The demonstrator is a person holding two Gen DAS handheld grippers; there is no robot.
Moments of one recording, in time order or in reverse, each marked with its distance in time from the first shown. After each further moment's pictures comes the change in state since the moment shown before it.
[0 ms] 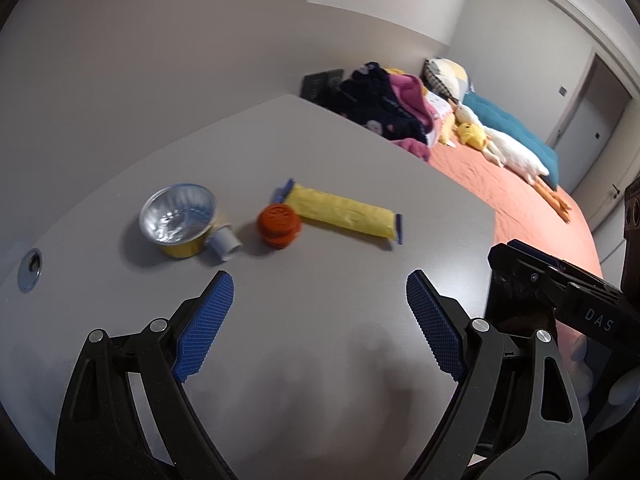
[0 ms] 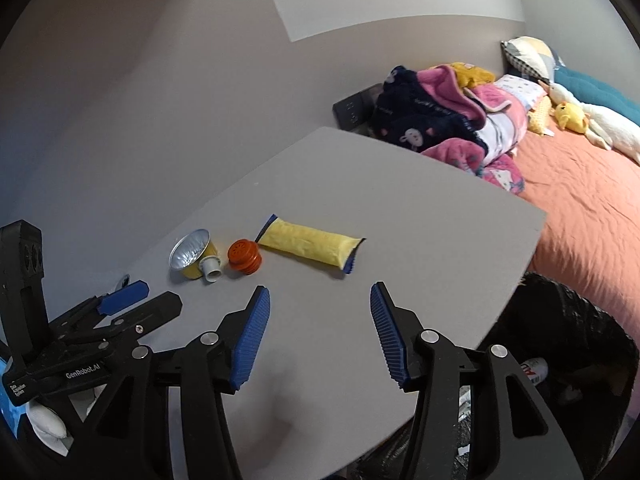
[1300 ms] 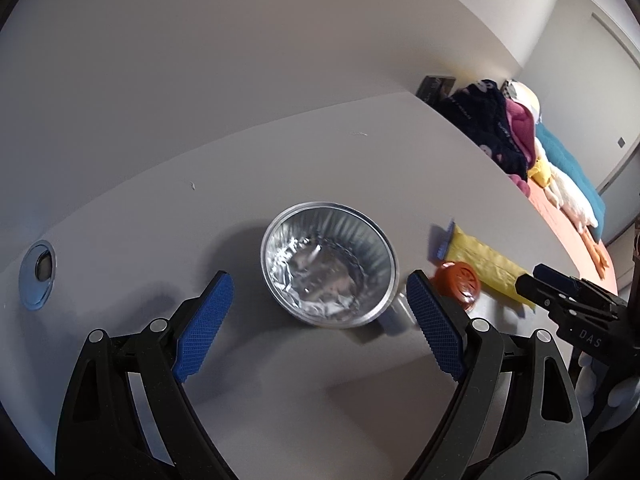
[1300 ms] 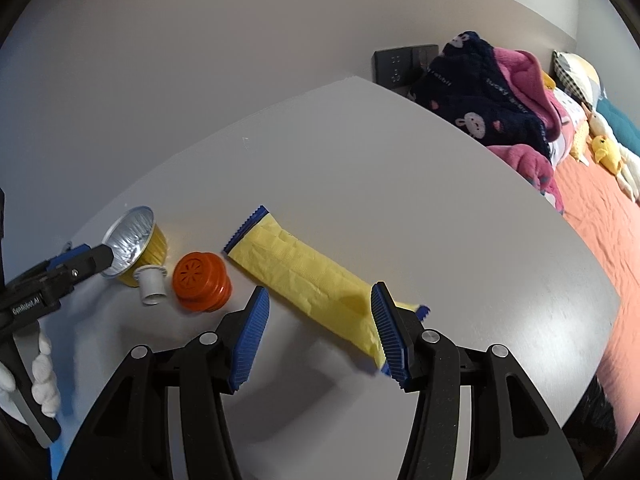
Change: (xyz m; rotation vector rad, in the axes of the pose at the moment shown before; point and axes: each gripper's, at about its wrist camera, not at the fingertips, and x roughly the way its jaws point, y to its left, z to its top) left arm 0.070 0.130 0.031 -0.202 0.052 0.123; right arm 0.148 0.028 0.047 -0.183 0.186 -0.071
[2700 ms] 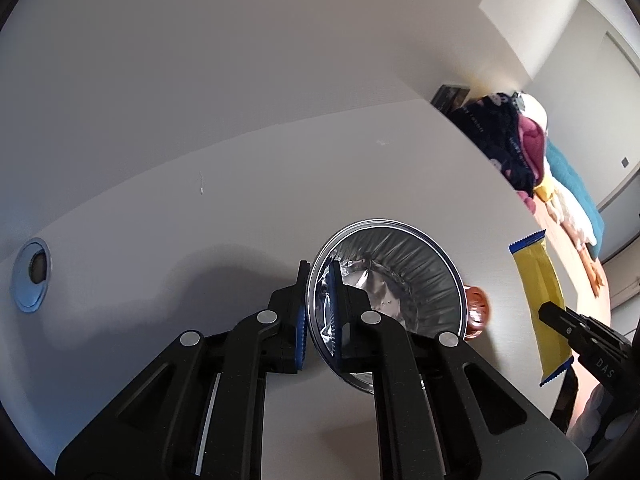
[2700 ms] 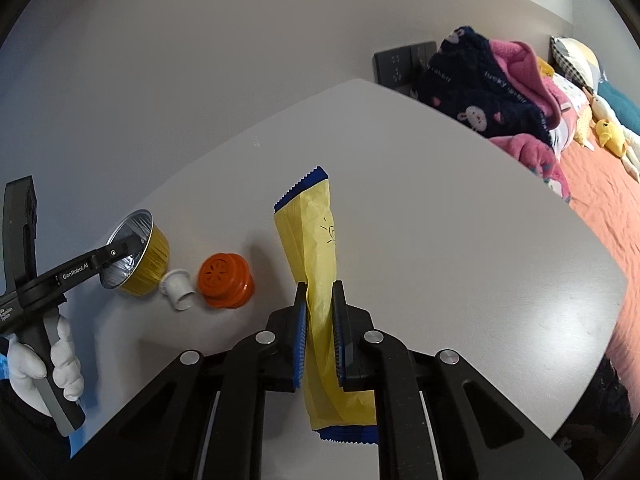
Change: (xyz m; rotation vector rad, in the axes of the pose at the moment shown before) left arm -0.001 0.014 0.007 -0.059 0.005 -0.015; right arm -0.028 -0.003 -0.011 0.071 -0.024 0.065
